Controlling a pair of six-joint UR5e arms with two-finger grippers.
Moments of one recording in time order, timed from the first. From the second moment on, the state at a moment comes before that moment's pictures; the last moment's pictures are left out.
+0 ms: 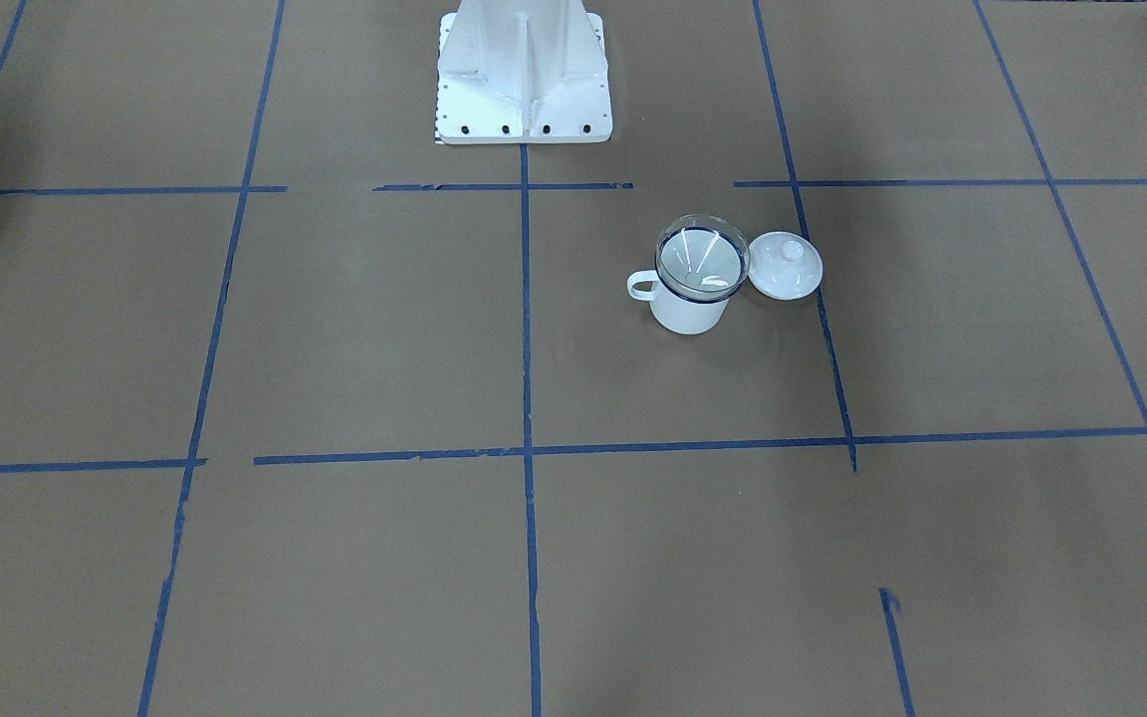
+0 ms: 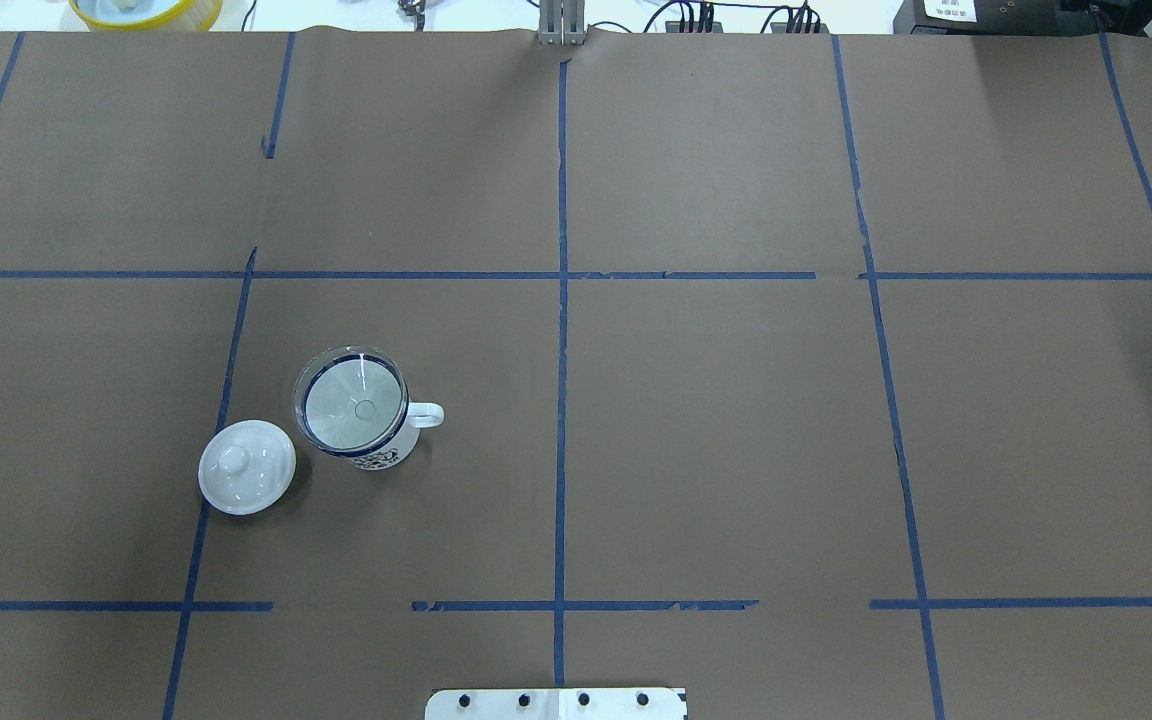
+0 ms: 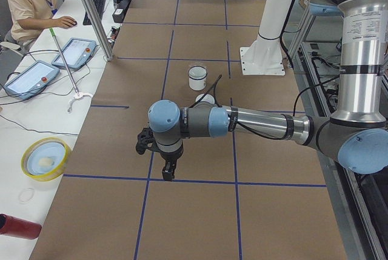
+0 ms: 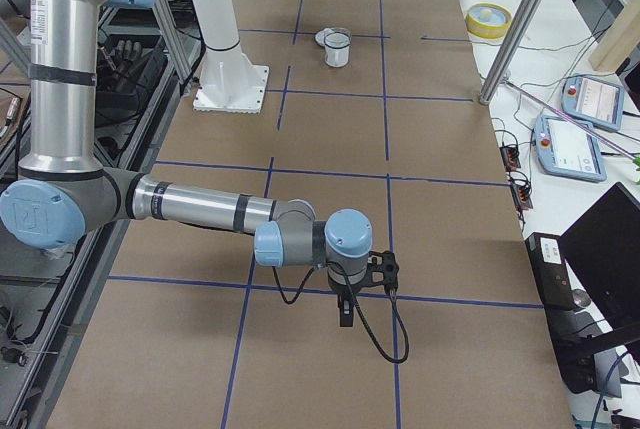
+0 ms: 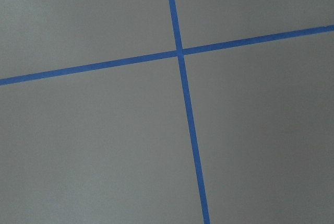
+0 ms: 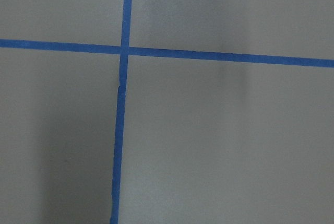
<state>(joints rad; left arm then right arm) -1.62 -1.53 -1.75 -1.39 -2.35 0.23 1.56 -1.68 1.56 -1.39 2.29 0.01</state>
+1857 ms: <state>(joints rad) -1.24 -1.69 -1.80 -1.99 -2.34 -0.41 1.56 -1.68 1.56 -1.39 2.29 0.01</state>
